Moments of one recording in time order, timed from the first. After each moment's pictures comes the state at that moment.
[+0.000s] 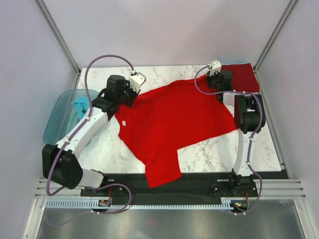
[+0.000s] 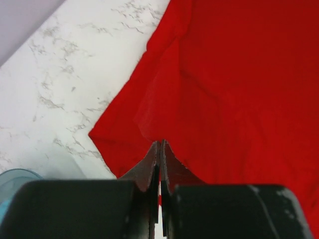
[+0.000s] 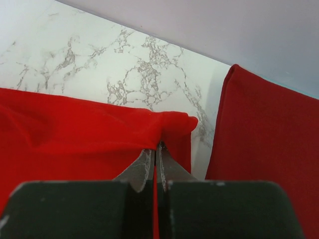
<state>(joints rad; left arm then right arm) -0.36 1.39 1.18 -0.34 0.10 0.36 0.03 2.25 1.44 0.56 -0.28 -0.22</state>
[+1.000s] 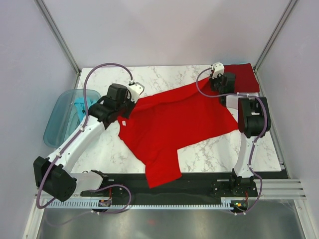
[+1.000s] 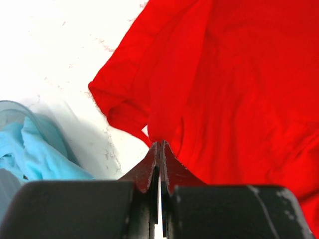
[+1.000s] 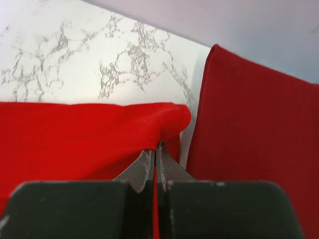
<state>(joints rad) -0.45 1.27 1.15 -0.61 -0.09 0.27 0.02 2.14 1.31 0.55 -0.23 -0.25</state>
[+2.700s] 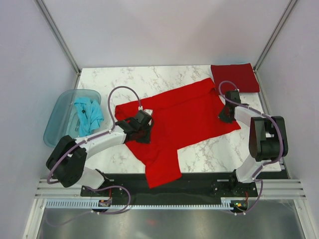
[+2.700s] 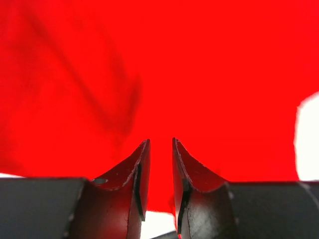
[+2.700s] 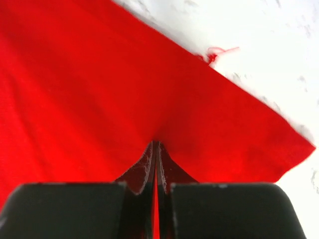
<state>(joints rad) -0.71 1.42 0.84 -0.45 -0.03 -0.46 0.02 1.70 0.97 -0.30 0.18 0.59</state>
